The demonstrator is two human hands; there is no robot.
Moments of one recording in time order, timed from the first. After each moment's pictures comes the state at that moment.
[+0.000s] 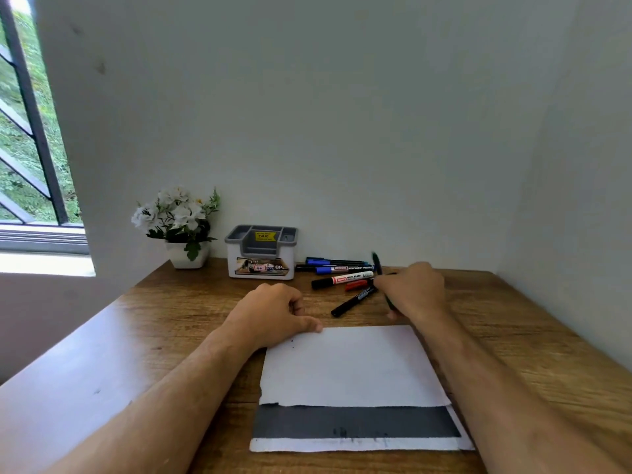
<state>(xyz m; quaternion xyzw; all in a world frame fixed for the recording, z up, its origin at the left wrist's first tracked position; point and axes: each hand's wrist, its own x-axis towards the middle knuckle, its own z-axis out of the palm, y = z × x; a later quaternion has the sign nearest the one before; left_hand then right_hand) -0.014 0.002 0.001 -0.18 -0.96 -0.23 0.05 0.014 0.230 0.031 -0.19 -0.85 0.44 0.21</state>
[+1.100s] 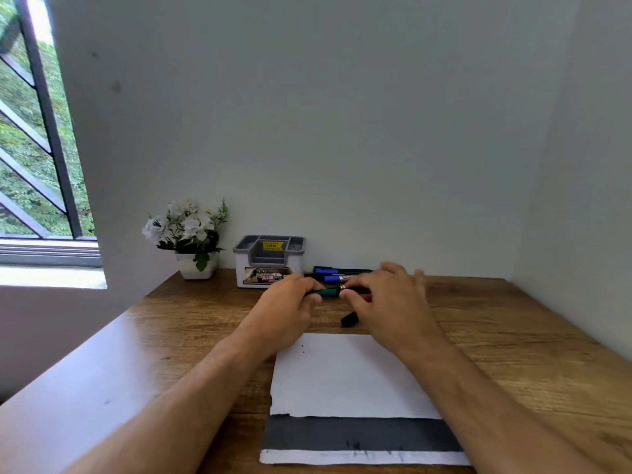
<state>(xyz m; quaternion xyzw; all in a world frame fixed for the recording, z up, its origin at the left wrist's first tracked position) 0.000 0.010 0.012 -0.25 -0.90 -0.29 0.19 0.036 0.193 0.023 0.05 -0.95 0.15 0.28</state>
